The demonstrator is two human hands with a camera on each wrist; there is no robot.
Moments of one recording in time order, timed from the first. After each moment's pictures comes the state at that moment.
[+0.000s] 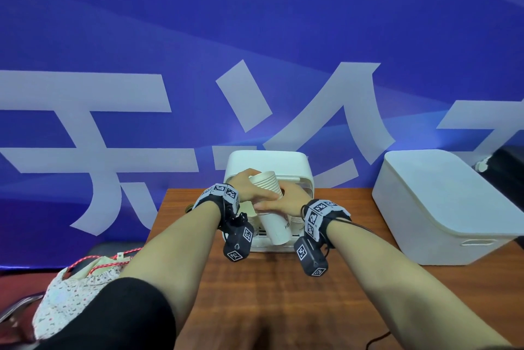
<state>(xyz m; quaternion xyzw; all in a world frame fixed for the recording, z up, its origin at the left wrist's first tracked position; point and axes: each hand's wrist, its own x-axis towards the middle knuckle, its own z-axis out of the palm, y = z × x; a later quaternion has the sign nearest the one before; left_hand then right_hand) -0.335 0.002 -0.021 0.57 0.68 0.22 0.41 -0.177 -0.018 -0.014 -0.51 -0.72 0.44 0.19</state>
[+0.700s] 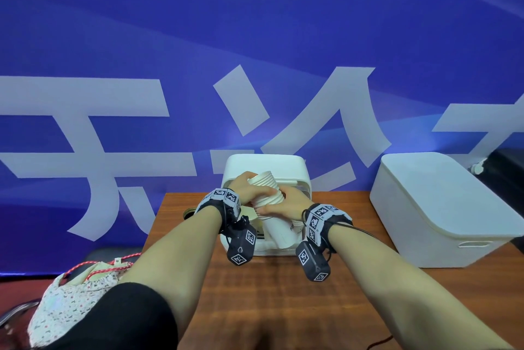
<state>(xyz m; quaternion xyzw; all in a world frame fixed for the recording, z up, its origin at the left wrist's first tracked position) -0.326 -0.006 -0.014 0.54 0.63 0.31 0.47 -0.171 -0.017 -0.016 -0.51 -0.72 0.43 0.20</state>
